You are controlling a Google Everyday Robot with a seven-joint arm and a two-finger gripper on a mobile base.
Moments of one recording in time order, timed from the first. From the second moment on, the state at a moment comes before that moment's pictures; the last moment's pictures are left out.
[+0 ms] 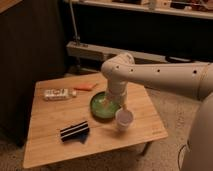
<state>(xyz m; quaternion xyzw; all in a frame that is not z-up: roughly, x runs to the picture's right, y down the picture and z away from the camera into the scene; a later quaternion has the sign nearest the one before) 0.044 0.086 0.710 -0.23 0.26 0.73 0.59</state>
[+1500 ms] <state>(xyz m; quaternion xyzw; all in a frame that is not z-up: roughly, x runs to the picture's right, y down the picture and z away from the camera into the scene) 0.078 -0.041 0.745 -0.22 0.14 0.66 0.70</state>
